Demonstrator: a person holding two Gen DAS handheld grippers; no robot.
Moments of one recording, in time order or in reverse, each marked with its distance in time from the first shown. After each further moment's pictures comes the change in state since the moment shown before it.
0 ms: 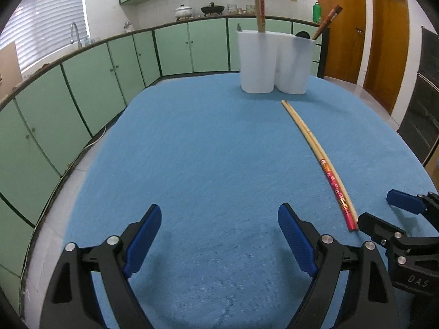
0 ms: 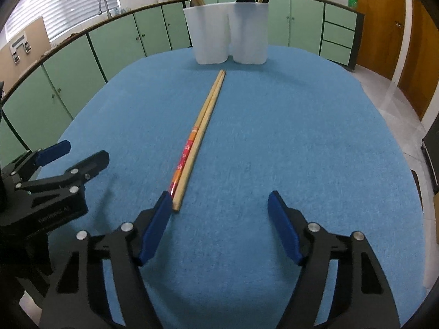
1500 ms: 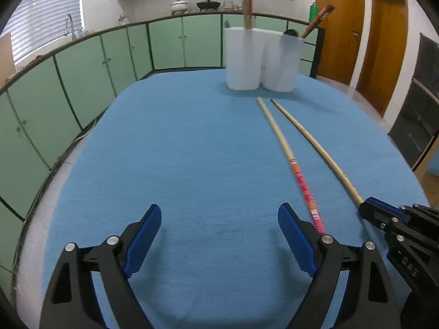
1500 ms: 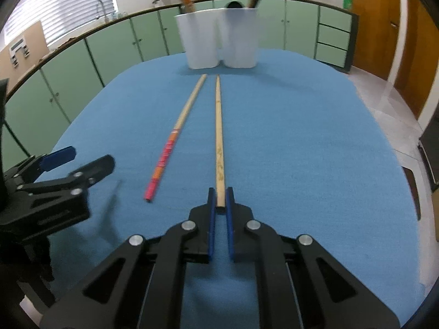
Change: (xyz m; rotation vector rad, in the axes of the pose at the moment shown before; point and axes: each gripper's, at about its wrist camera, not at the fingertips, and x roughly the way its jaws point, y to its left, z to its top) left arm -0.007 -0.020 0.001 -0.022 0.019 -0.076; right arm -0.011 -0.021 -0.003 0.027 -0.028 -0.017
